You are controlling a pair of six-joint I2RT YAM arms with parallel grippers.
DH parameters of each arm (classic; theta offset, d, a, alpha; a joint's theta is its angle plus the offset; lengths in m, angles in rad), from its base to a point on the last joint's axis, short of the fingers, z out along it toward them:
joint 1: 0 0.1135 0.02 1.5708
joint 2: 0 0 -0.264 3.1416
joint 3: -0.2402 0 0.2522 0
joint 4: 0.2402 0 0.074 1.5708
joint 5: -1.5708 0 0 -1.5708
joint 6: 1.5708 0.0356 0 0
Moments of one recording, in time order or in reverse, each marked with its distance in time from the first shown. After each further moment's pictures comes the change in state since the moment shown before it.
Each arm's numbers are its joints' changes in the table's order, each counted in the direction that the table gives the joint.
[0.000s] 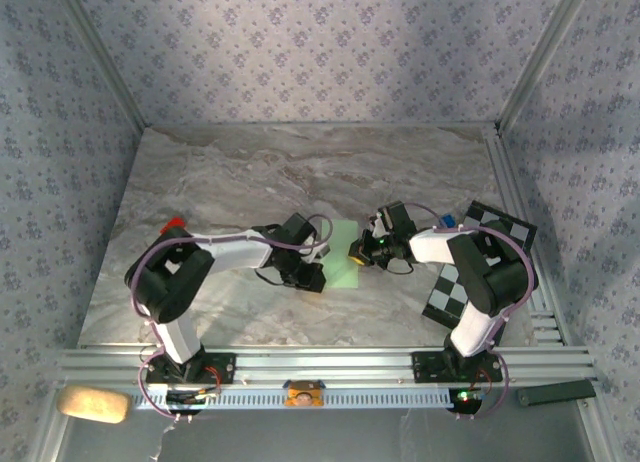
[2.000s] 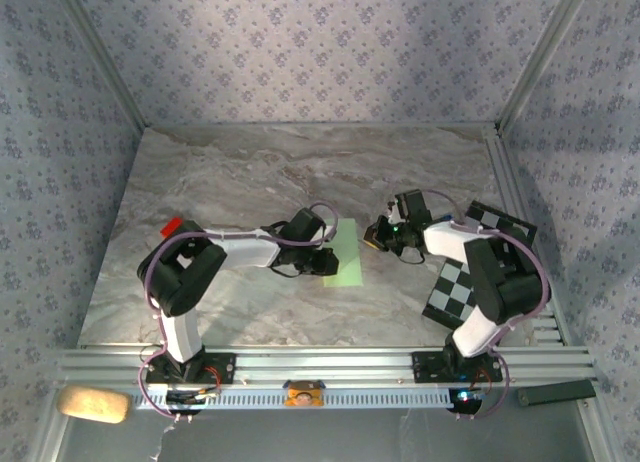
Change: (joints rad) left arm -0.018 -0.084 -0.045 -0.246 0.148 -0.175; right arm -0.104 0.104 -0.051 0.123 -0.089 -0.091
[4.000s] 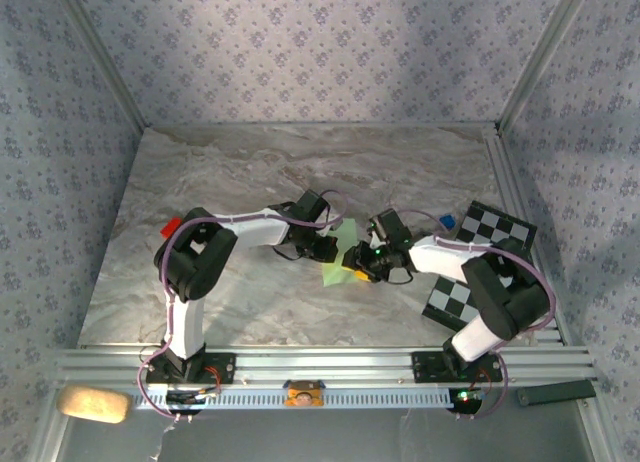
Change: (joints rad) left arm 0.064 -0.139 -0.228 0.224 -0.028 0.270; right arm 0.219 0.048 0.068 0.089 -0.016 0.142
